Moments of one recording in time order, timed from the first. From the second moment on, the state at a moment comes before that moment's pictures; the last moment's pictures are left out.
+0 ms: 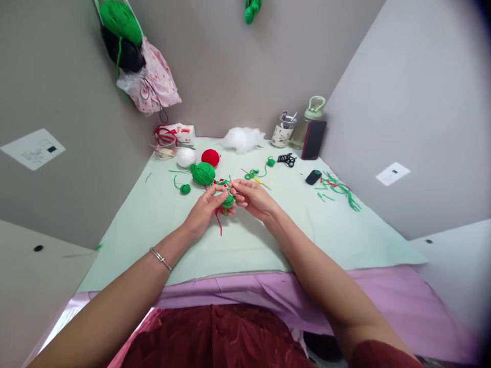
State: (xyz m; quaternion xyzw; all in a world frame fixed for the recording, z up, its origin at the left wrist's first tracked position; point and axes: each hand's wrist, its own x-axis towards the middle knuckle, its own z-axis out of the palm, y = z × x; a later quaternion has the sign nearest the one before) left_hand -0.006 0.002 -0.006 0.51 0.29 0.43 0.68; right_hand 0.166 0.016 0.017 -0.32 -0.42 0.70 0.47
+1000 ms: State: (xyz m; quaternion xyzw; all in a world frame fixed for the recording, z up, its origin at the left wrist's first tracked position) left_hand -0.007 0.000 -0.005 0.55 0.29 0.40 0.67; right_hand 0.165 0.020 0.008 -0.37 -0.39 0.70 0.47
